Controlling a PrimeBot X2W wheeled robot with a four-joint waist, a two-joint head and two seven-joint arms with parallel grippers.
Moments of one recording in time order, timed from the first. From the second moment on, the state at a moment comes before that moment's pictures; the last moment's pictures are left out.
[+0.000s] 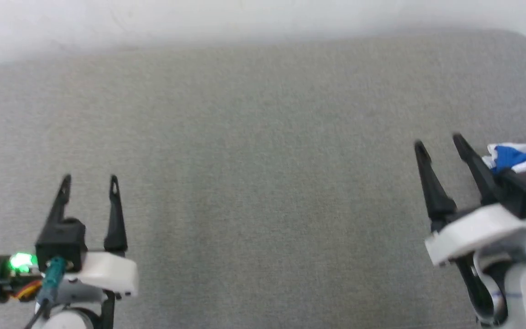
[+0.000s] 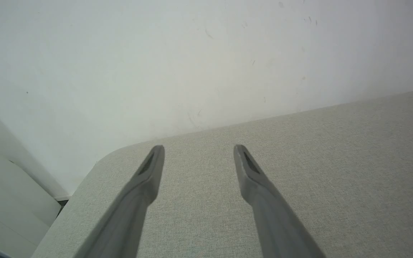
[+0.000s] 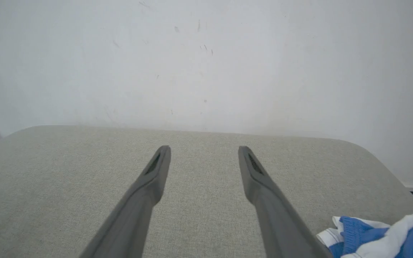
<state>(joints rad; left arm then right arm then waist) -0.09 0.63 -0.42 -0.25 -0.35 0.58 -0.02 -0.16 -0.08 0.01 -0.11 0.17 0.13 0.10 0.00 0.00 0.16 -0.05</state>
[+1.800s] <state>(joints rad) 0.03 0.50 -0.38 -0.19 -0.31 0.46 0.00 0.07 -0.05 0.00 -0.18 0.12 0.13 0.13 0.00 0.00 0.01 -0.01</state>
